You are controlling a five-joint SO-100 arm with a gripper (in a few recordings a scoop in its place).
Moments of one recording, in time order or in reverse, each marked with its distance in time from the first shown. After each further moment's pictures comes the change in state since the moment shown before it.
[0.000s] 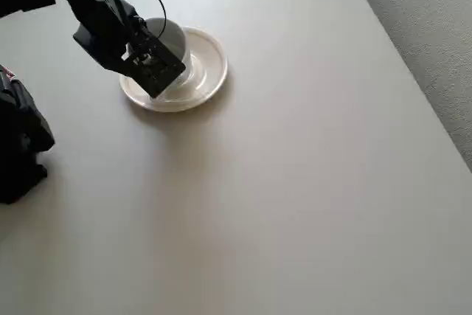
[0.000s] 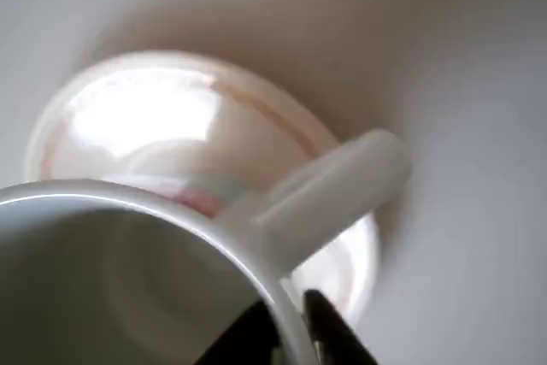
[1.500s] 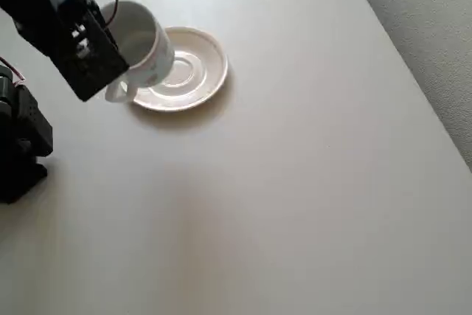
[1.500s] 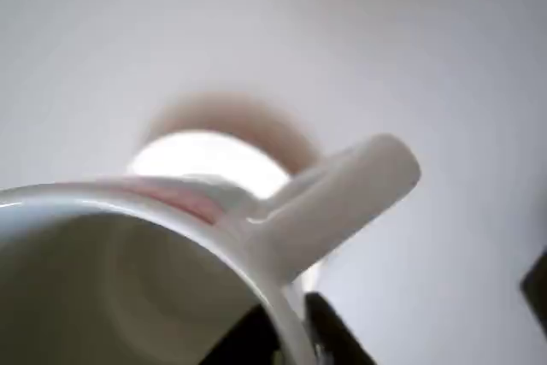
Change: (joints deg) arm 11.0 14.3 -14.8 26.0 0.6
